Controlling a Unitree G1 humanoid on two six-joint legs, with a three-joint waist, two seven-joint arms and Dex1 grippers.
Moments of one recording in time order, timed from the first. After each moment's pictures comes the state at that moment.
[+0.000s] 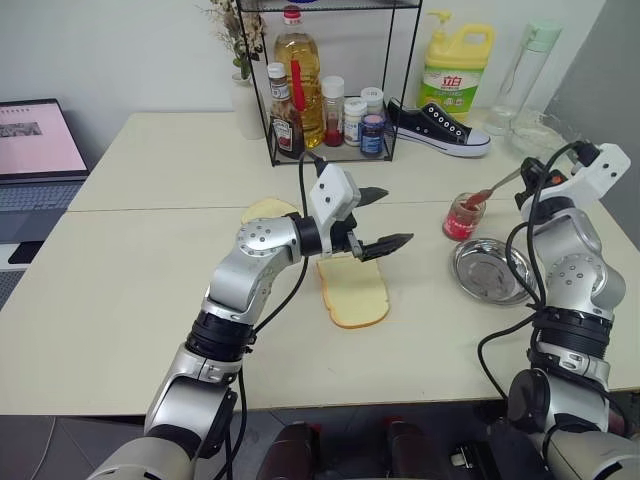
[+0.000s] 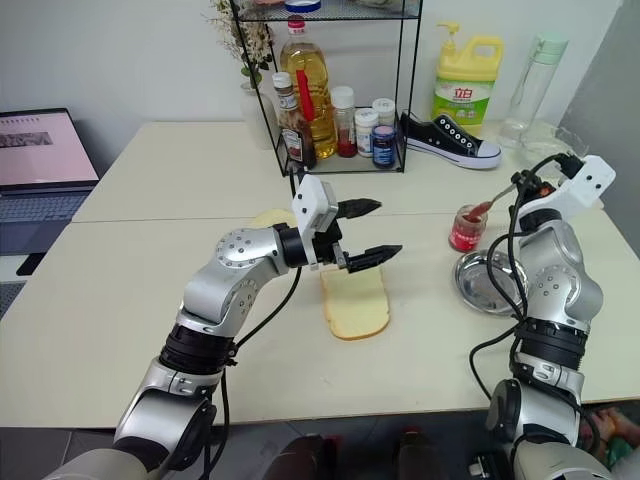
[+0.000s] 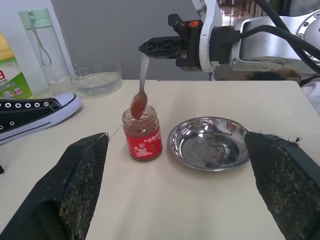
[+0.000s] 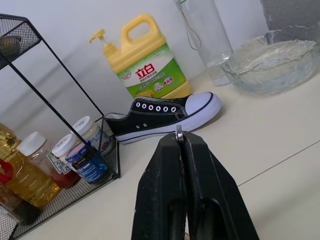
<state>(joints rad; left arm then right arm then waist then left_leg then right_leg) -0.70 0.28 -0.19 0.00 -0.31 0.36 -0.86 -0.70 -0.30 -0.49 0.12 0.60 0.52 -0.06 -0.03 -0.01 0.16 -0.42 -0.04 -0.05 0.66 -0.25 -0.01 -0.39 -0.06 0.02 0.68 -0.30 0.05</state>
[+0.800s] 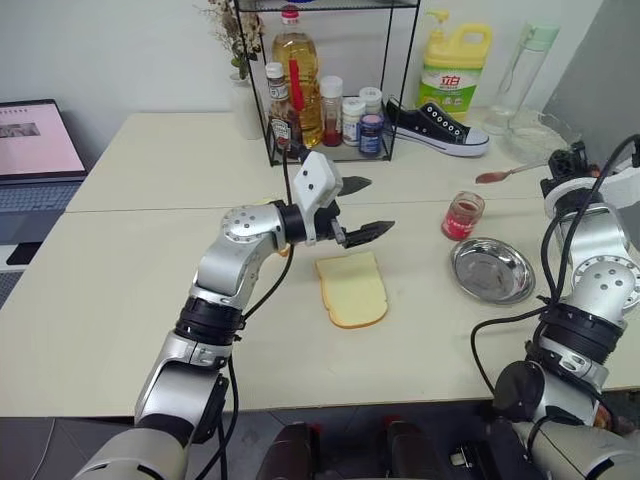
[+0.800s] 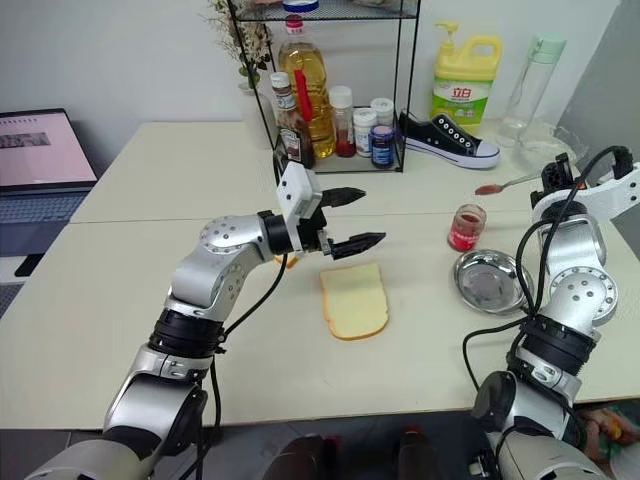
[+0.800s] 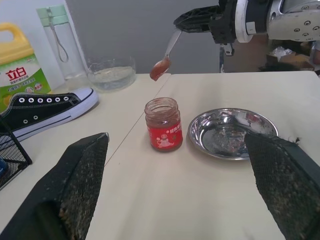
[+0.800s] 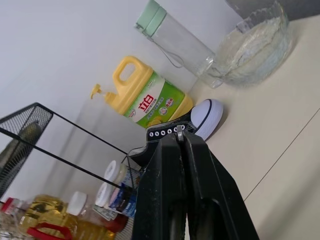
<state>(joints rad) -0.76 0.34 -0.15 0.12 -0.30 0.30 -0.91 -0.75 -0.22 -0.68 -0.01 0.96 0.60 -0.37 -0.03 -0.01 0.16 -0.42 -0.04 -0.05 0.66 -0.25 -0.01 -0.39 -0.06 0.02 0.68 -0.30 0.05</state>
